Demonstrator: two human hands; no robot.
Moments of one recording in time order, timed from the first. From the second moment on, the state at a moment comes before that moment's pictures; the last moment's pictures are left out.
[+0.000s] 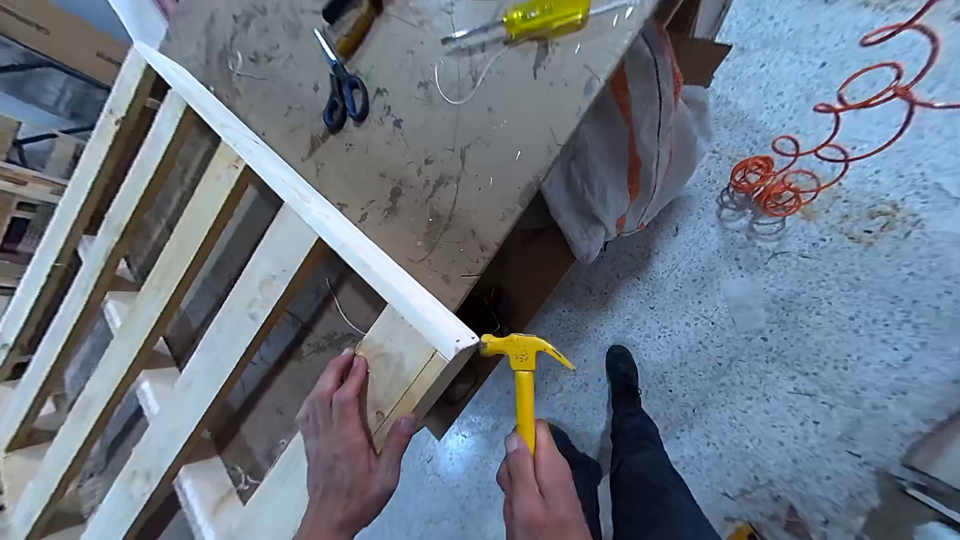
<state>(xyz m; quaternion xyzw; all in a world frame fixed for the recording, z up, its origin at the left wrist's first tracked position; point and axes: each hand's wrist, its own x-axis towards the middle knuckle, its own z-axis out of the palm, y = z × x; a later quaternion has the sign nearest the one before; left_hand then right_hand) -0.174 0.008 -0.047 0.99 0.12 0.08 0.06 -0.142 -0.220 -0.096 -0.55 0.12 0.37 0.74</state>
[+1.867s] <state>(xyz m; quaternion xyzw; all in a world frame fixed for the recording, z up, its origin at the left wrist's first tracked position) -0.057 0.078 0.045 0.88 0.31 0.04 0.35 -0.230 -0.292 -0.026 -0.68 -0.07 0.23 0.69</state>
